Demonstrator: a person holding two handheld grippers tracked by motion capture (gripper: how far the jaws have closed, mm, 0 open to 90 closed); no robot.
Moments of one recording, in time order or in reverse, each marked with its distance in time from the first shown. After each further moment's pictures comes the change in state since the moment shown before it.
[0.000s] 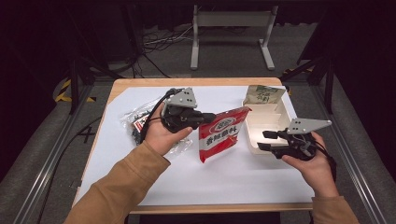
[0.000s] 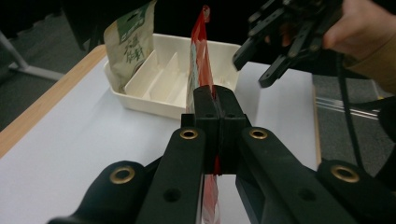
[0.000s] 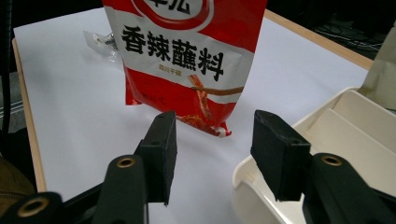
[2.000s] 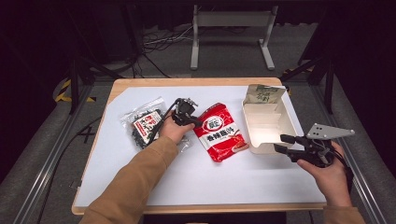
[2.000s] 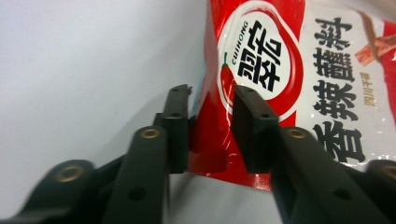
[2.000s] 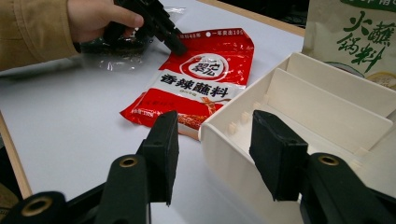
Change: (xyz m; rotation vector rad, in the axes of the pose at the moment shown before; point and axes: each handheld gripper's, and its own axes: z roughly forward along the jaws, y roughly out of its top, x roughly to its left) left arm 0.126 -0.128 0.125 0.325 0.182 -0.411; right arm -0.009 -0.033 -0.034 -0.030 -0.116 0.127
